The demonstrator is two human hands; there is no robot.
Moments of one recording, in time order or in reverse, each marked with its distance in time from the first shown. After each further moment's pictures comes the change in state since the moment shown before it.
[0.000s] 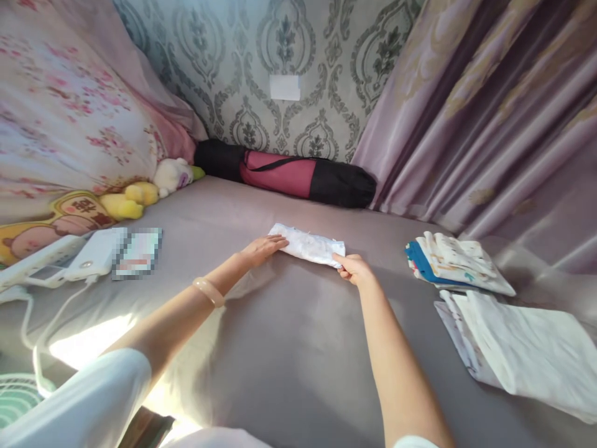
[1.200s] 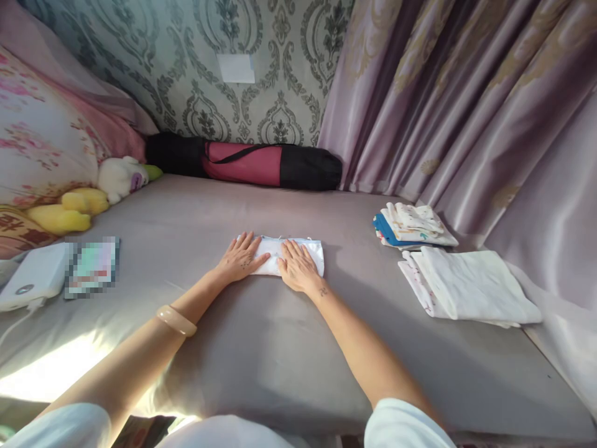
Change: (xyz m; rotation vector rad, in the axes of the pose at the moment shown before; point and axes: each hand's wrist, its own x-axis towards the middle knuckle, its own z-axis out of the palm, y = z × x) left_hand -0.024 0.047 0.035 -0.009 0.015 -0.356; right_hand -0.067 0.047 0.055 -1.157 -0.043 -0.836
